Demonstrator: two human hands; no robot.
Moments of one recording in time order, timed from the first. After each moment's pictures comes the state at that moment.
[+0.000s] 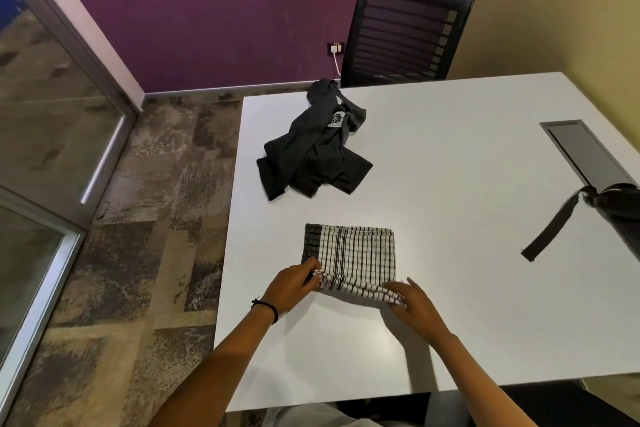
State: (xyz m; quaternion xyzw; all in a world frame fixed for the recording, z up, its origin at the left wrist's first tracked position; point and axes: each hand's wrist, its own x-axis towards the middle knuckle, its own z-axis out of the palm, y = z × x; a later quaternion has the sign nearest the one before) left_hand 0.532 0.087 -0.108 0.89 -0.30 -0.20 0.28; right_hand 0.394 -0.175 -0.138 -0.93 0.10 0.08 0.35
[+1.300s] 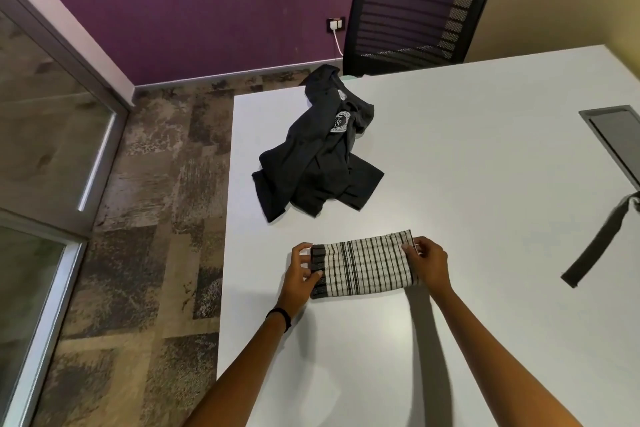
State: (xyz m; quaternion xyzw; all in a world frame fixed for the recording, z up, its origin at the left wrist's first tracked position) left_hand 0.607 0.051 -0.138 0.78 -0.02 -0.27 0.57; right_hand 0.541 -0.215 -0.147 -0.78 0.34 -0.06 0.52
